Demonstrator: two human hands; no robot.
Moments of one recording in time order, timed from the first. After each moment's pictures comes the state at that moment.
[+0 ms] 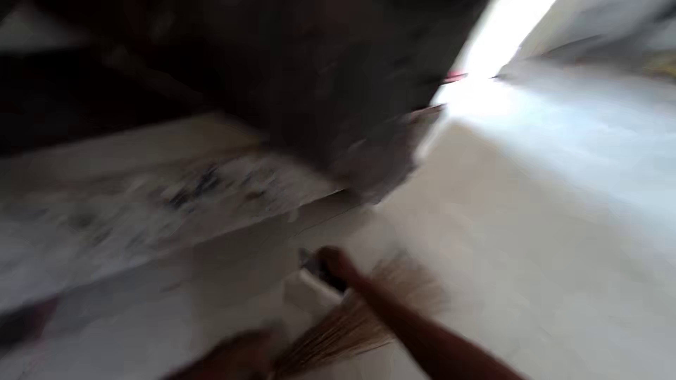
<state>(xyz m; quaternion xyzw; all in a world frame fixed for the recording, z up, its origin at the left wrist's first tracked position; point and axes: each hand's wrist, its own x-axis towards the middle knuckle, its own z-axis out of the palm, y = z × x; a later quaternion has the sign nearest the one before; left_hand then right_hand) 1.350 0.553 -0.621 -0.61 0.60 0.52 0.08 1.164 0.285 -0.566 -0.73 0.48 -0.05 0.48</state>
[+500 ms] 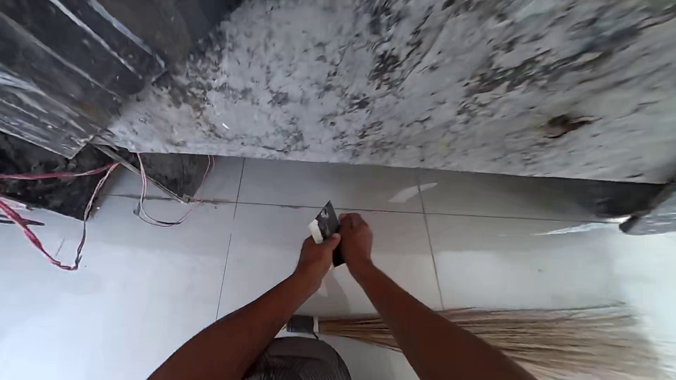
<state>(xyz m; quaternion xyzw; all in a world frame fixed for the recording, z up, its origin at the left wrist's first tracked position) 1.433 0.610 -0.570 -0.69 0.01 0.41 -0.60 1.404 0.500 -0.606 -0.76 0.46 -0.07 0.45</state>
